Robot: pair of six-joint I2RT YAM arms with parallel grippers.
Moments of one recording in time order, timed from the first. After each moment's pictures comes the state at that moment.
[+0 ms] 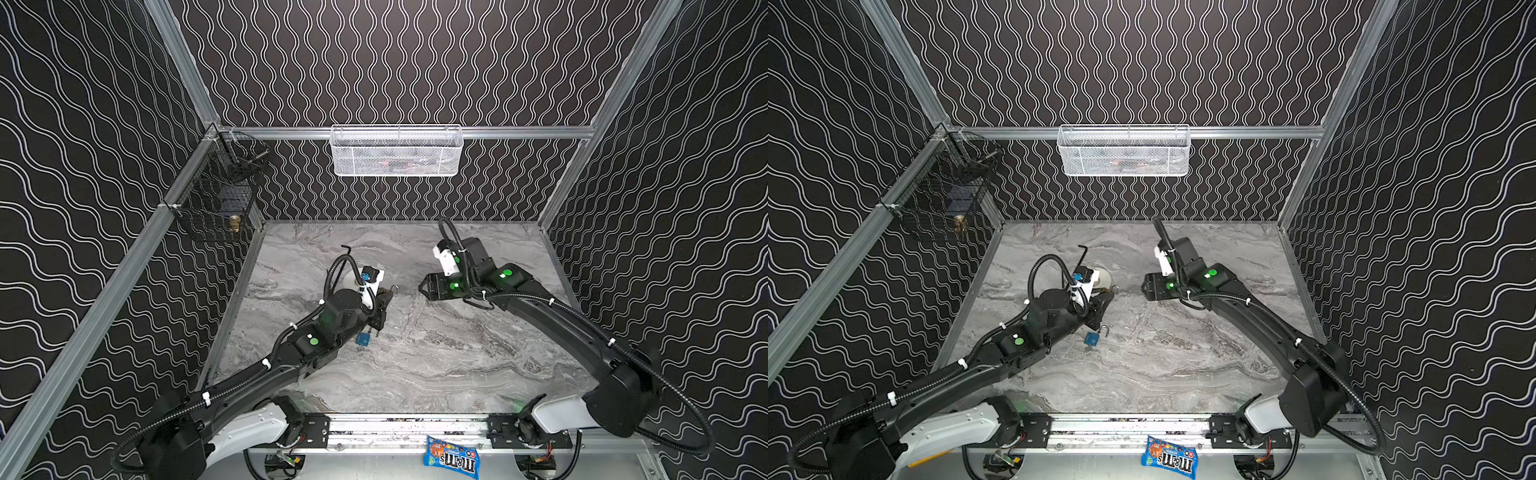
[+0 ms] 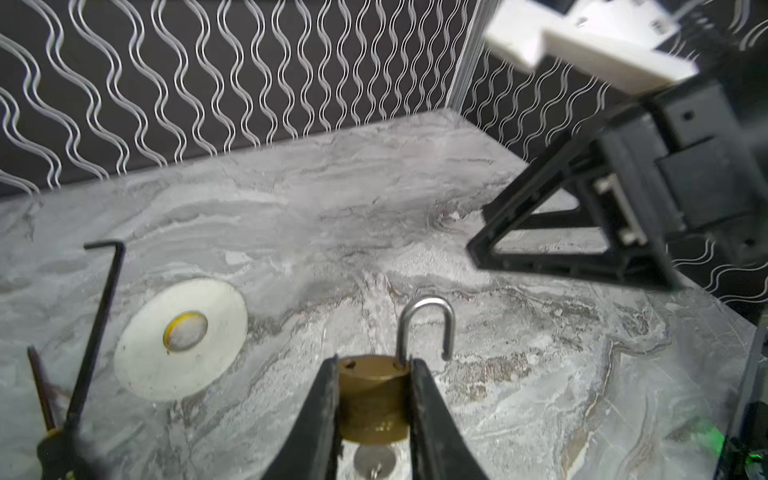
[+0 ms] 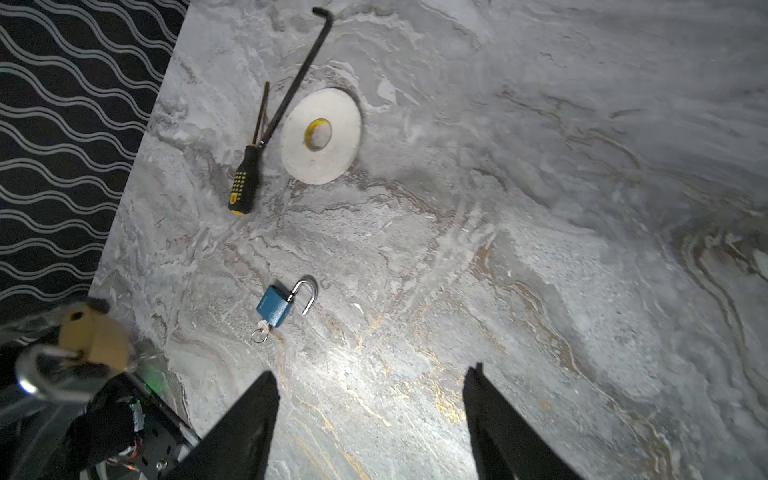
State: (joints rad) left arm -0.79 1.06 0.70 0.00 -0.14 -0.21; right arm 0.58 1.41 1.22 -0.67 -0.16 0.41
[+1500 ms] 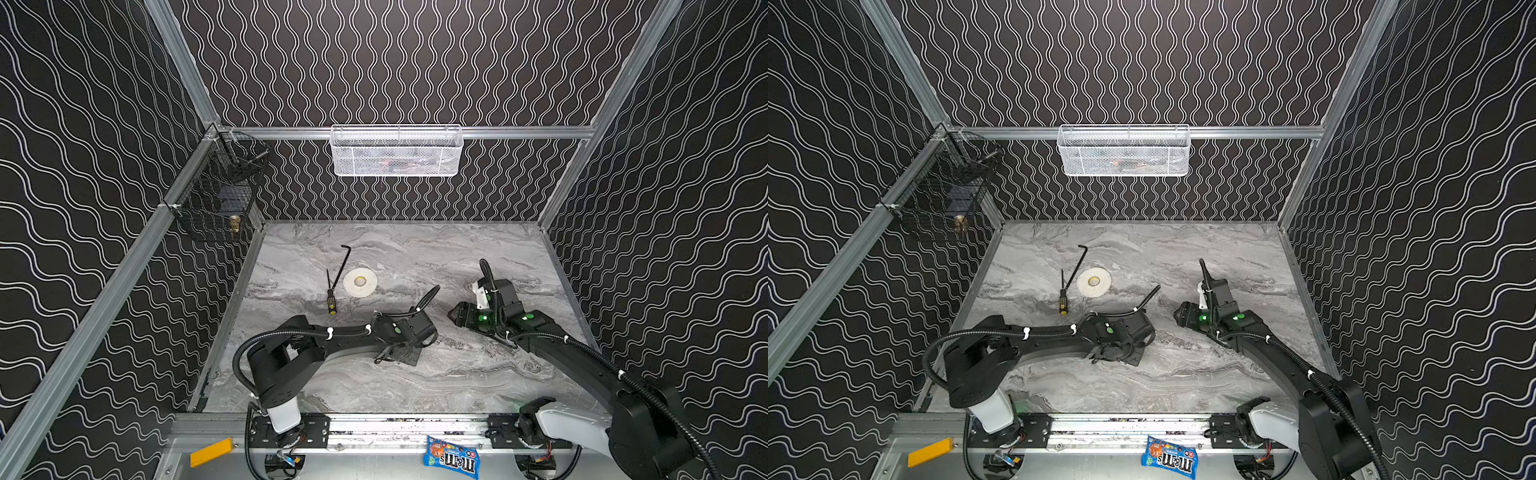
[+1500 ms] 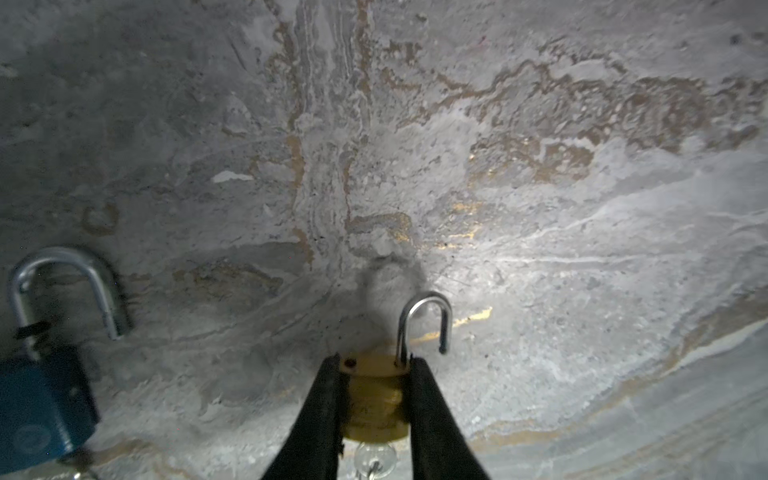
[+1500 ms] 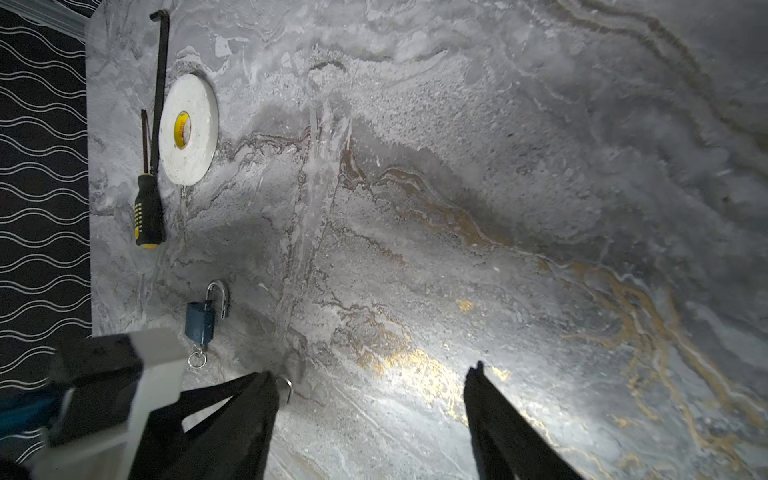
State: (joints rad) left arm -1.07 1.76 1.05 -0.55 -0.18 -0.62; right arm 0.39 1.19 0.68 -0.38 -0.25 0.63
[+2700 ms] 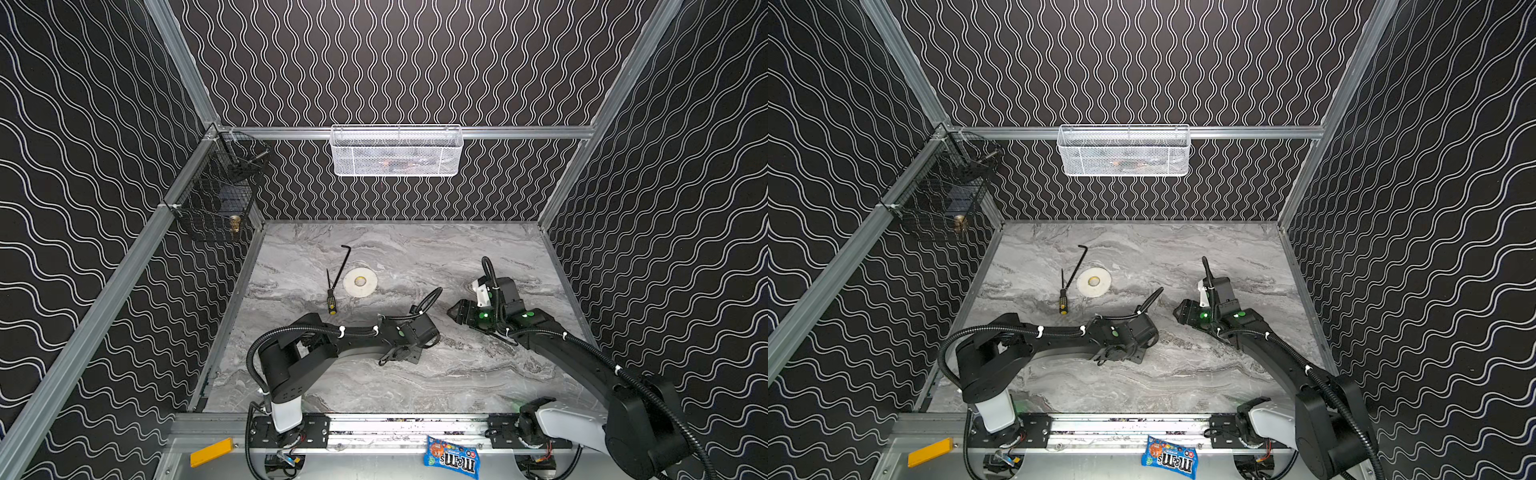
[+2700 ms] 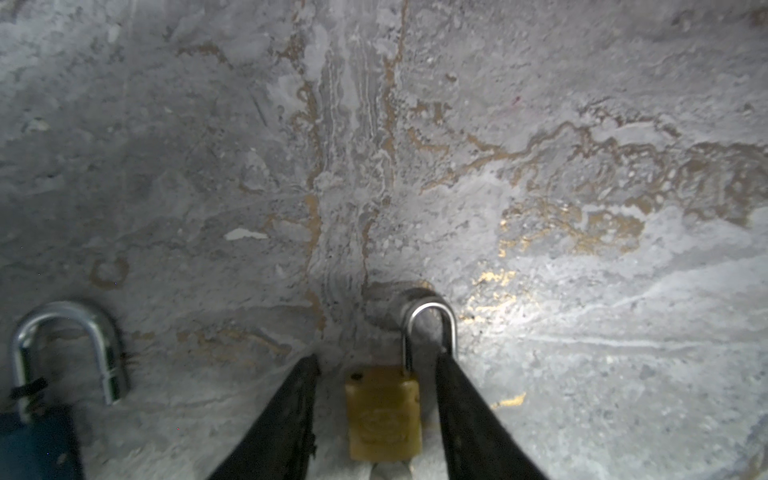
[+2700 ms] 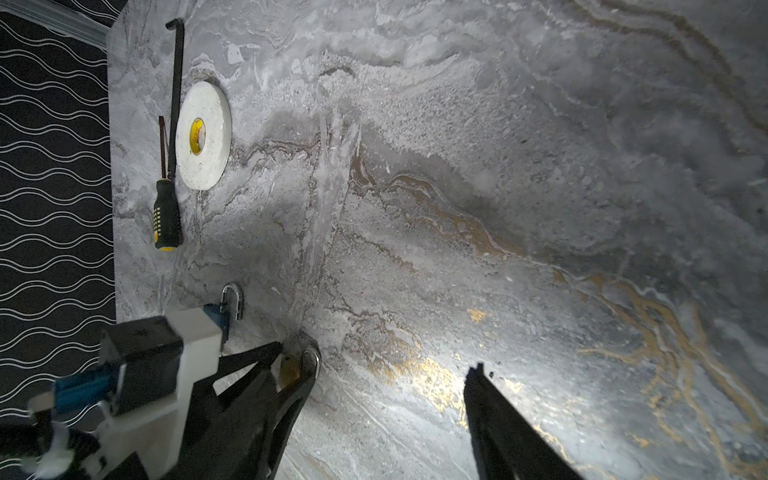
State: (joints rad) left arm -1.07 1.81 1.03 -0.44 -0.28 -0.64; right arm 0.36 1.21 0.68 -0.36 -0.31 0.63
